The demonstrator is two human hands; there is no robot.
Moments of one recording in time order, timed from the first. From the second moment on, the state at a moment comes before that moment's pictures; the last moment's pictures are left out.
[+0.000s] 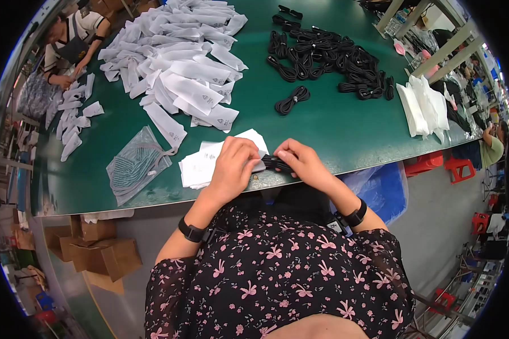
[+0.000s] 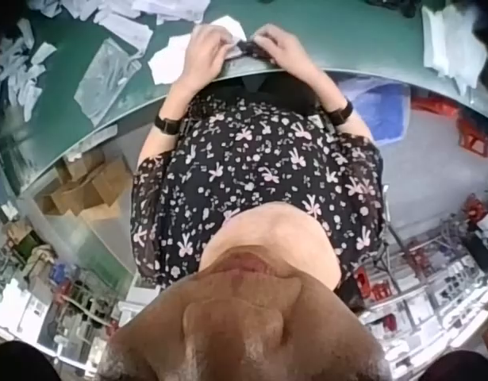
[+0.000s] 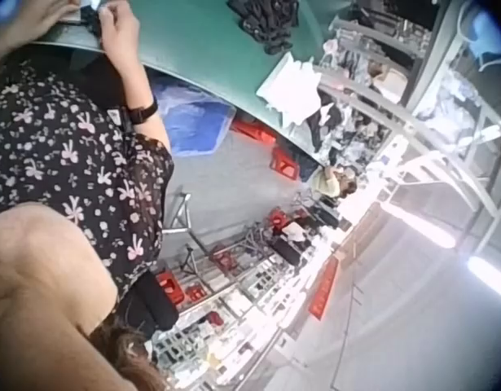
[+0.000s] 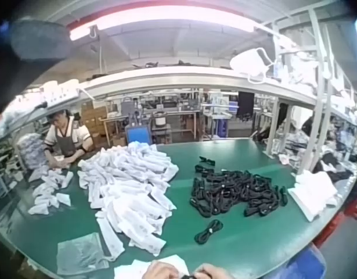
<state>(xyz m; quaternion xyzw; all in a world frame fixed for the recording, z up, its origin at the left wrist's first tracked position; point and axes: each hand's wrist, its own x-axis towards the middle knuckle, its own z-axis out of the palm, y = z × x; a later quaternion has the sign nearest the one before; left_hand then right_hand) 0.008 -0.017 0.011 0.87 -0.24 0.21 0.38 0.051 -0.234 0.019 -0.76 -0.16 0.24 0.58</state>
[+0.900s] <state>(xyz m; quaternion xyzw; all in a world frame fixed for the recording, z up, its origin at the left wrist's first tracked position) 0.090 0.064 0.080 0.70 0.01 0.35 0.62 0.123 -0.231 0.041 -0.85 -0.32 -0.19 0.37</state>
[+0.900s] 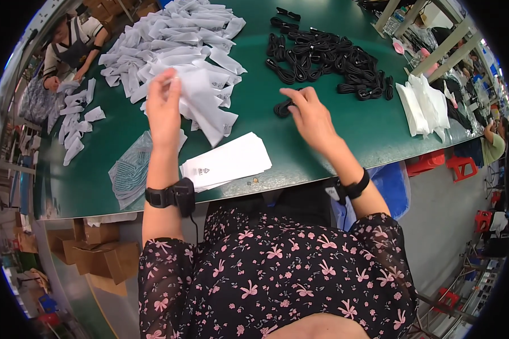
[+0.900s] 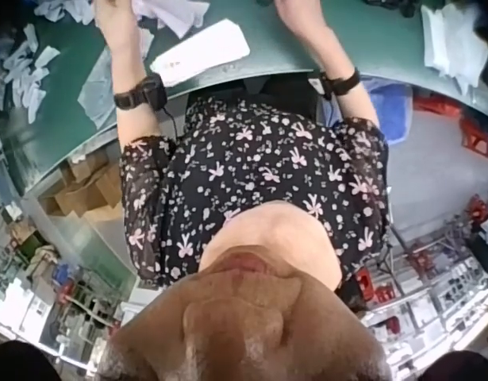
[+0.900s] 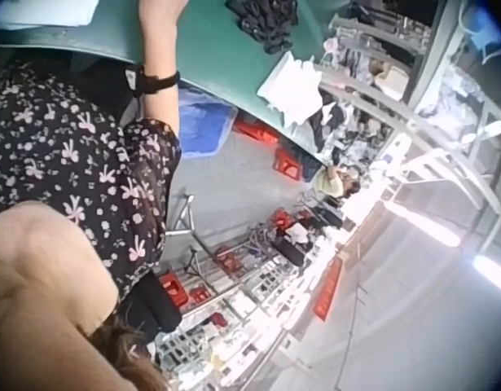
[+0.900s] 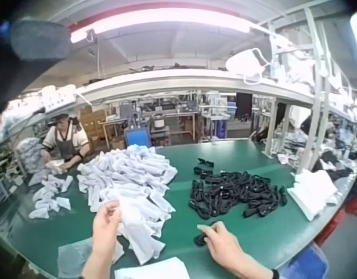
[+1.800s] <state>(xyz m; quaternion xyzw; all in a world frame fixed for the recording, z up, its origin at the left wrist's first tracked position) 0.007 -0.020 -0.010 0.84 -0.03 0.13 0.53 0.063 -0.252 0.030 -0.84 -0.41 -0.05 0.34</state>
